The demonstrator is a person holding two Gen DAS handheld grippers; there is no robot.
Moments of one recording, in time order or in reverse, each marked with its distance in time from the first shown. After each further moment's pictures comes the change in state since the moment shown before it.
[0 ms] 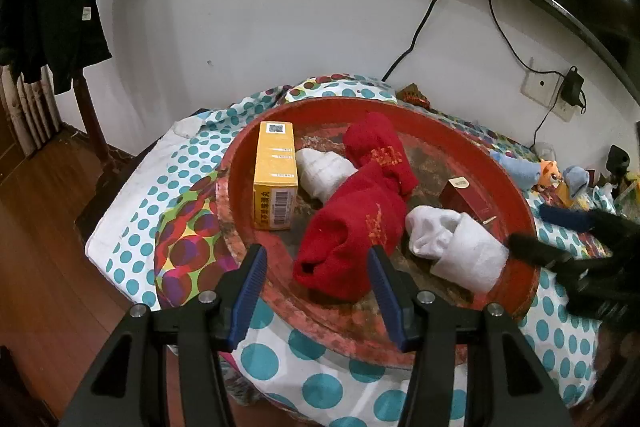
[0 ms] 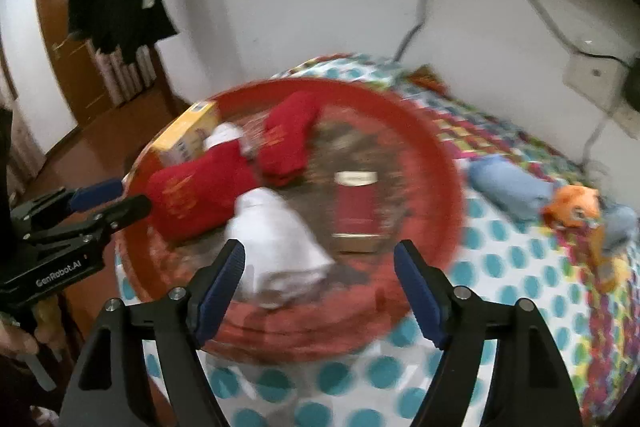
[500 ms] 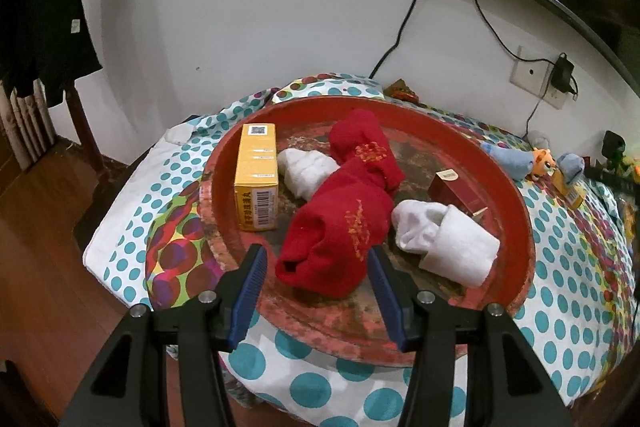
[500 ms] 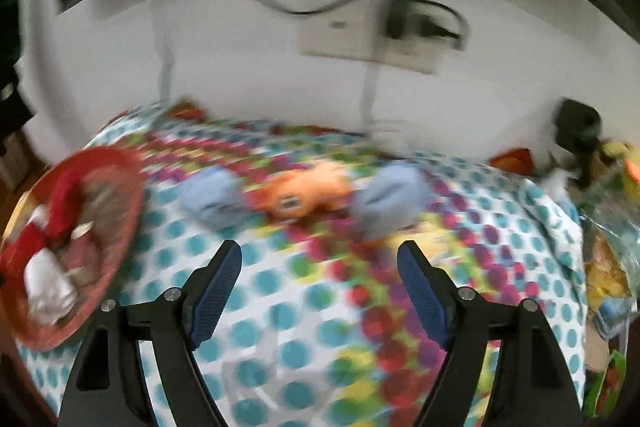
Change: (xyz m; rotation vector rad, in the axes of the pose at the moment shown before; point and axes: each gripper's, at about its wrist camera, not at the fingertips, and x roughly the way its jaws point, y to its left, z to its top) left arm 0.000 -0.013 -0.003 0.055 -0.011 -0.008; right arm -0.045 -0.227 -0.008 0.331 -0.037 -0.400
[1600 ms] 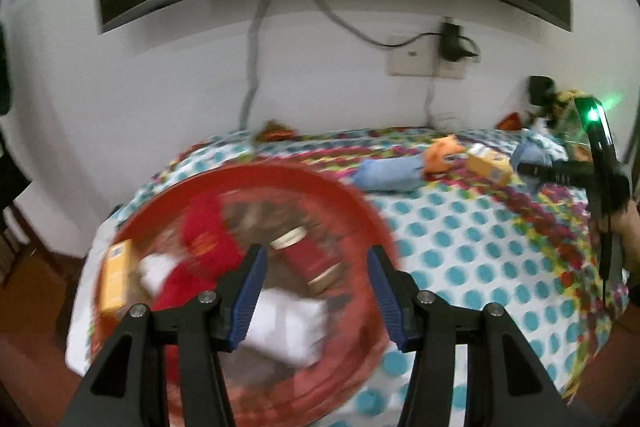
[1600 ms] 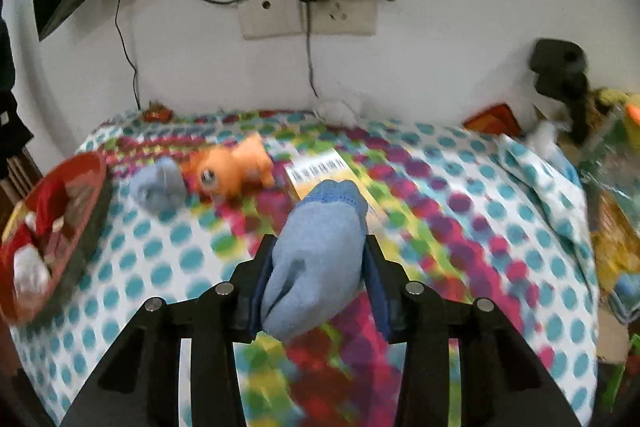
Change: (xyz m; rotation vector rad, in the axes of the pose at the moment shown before) left arm -0.006 -0.153 0.042 0.335 -0.070 -0.179; right arm 0.005 -0.058 -0.051 0.038 0.013 0.077
